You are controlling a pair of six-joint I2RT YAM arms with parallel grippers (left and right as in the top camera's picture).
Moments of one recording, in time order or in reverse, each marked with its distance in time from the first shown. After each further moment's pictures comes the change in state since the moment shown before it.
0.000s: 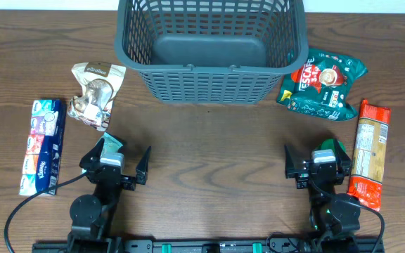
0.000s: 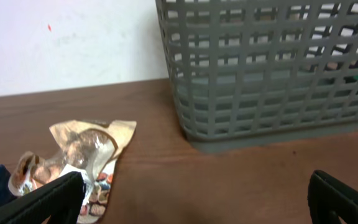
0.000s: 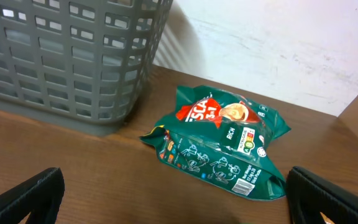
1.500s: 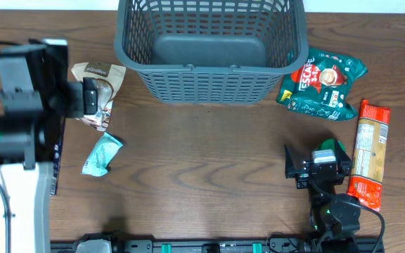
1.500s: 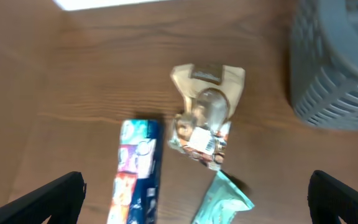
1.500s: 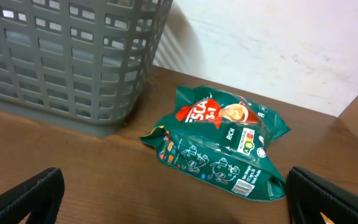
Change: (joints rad) left arm 0.201 1.221 1.510 -0.983 -0.209 0.109; right arm 0.000 -0.003 0.000 0.000 0.000 0.000
